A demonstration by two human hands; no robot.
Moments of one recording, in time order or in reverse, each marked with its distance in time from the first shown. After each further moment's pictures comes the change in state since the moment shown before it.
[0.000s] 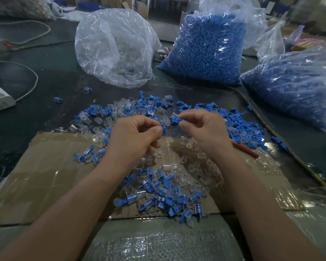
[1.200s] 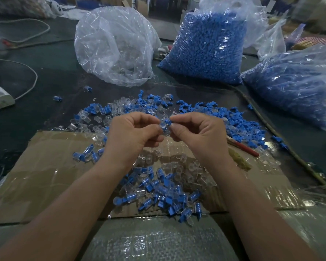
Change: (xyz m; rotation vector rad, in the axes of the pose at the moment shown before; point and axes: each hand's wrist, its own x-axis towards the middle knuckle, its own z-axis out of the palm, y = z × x) left_hand 0.002 0.001 -0.001 -0.253 0.003 -0.051; right_hand -0.025 -0.021 0.010 0.231 0.019 -0.155
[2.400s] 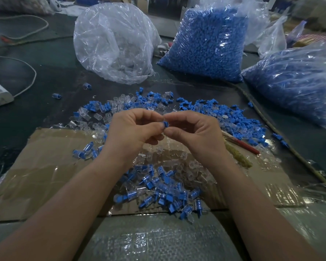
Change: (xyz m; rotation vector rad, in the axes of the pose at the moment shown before) left_hand 0.000 0.000 -0.002 0.048 -0.068 0.062; right_hand 0.001 0.004 0.001 0.168 -0.142 0.035
